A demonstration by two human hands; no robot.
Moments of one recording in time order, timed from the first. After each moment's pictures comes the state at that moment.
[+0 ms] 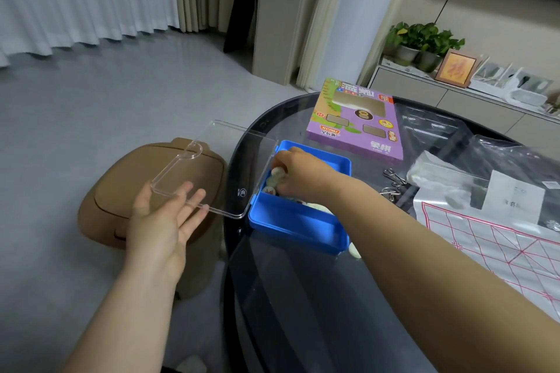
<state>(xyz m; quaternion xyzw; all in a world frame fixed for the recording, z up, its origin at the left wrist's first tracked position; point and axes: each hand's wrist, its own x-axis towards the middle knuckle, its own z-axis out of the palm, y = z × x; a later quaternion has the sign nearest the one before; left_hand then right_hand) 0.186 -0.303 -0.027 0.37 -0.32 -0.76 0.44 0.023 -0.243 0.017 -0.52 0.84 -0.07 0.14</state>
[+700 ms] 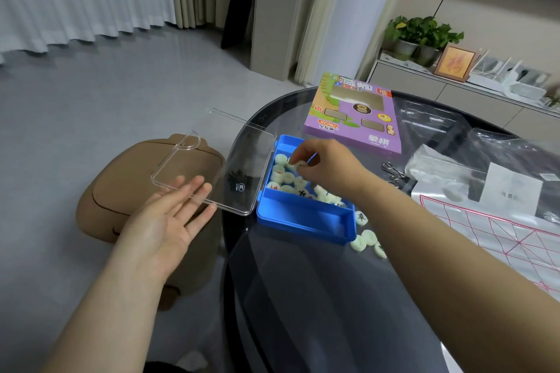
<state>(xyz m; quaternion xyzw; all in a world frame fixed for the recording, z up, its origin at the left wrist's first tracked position) 0.192 -0.314 -0.038 0.30 -0.28 -0.84 0.36 0.007 -0.214 0.023 -0.47 0.83 -0.26 0.15</state>
